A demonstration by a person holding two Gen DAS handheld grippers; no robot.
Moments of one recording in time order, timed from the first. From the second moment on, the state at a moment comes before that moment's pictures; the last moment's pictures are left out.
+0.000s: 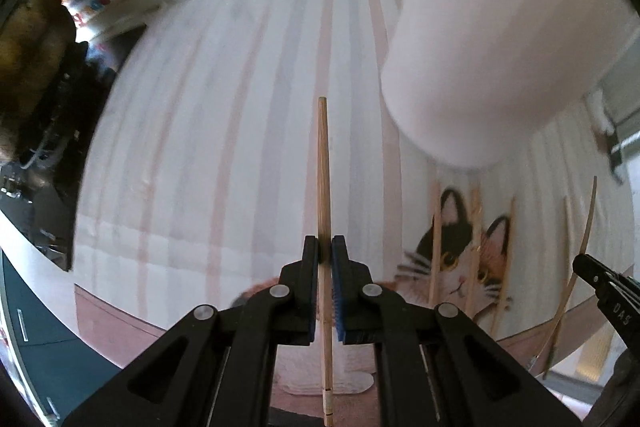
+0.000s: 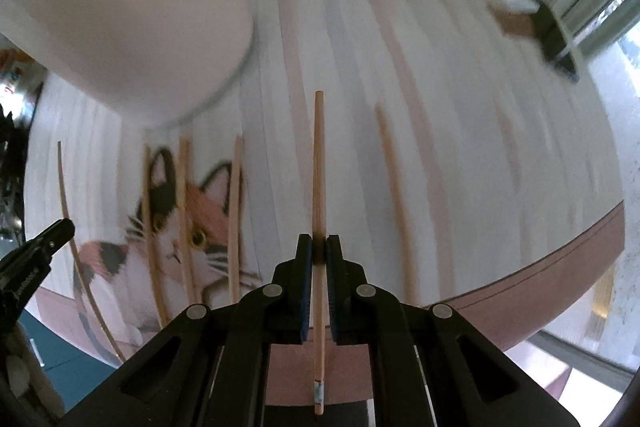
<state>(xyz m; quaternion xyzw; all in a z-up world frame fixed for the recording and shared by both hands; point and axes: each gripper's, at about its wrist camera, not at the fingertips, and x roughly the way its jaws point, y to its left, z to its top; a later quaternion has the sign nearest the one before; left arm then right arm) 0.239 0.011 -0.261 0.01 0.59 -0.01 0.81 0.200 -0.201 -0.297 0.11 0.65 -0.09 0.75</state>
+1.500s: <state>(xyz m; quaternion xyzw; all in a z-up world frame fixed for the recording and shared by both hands) 0.354 -0.001 0.038 -0.13 0.28 -0.05 0.95 0.380 -0.240 -0.016 0.19 0.32 -0.03 0.93</state>
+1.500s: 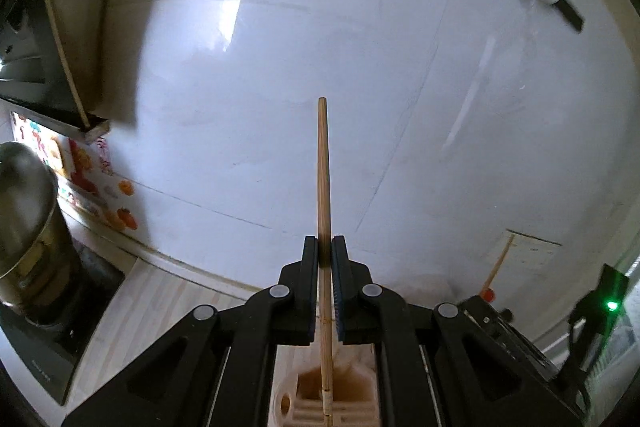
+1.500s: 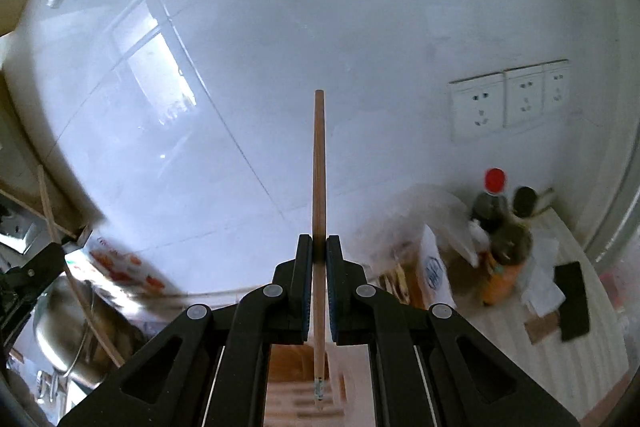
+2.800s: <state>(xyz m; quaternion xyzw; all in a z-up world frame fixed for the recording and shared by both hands) 0.283 0.027 -0.014 -0.04 0.36 -0.02 0.93 0.341 -0.254 -0.045 0.20 0.38 0.02 0.90</state>
